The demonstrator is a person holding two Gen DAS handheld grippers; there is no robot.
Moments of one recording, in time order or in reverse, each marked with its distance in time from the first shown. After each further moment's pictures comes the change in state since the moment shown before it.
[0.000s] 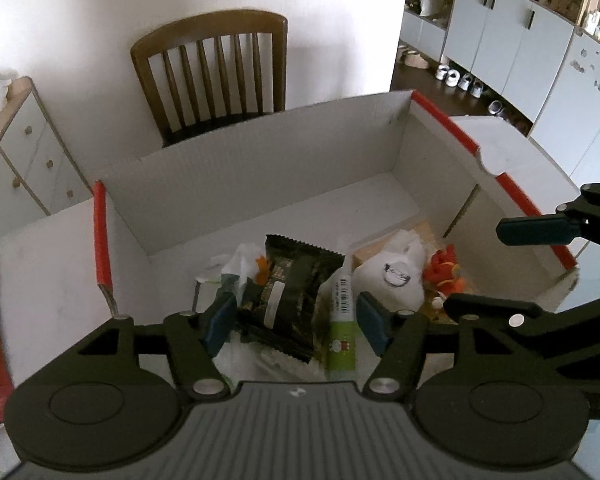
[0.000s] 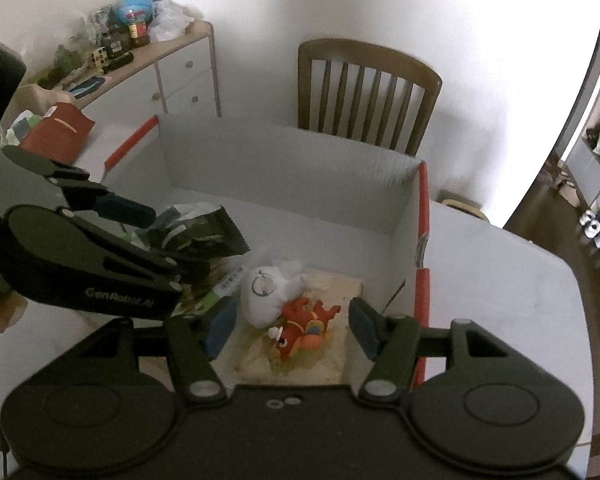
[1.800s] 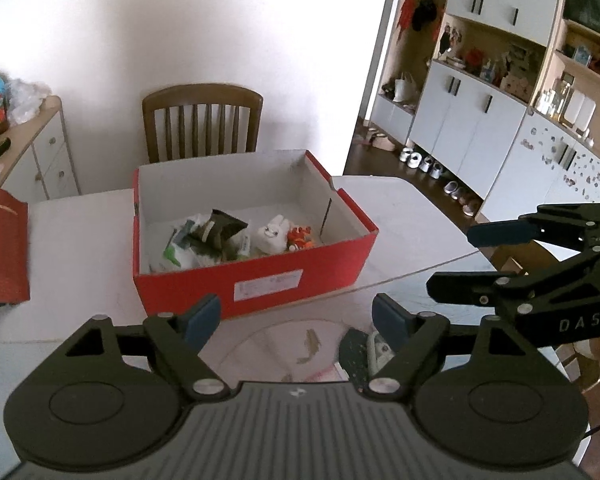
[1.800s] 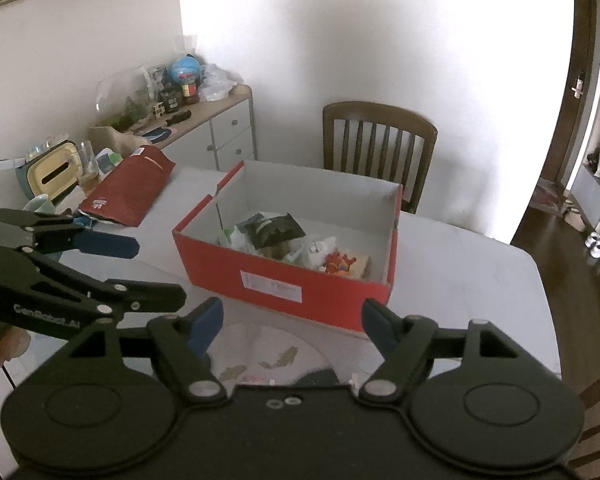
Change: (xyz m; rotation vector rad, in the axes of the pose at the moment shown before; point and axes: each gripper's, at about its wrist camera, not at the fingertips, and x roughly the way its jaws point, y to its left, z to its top) left arm -0.195 -0.066 -0.123 -0.114 -0.248 -0.099; right arm -0.177 0.021 -0.088 0.015 -0.179 0.073
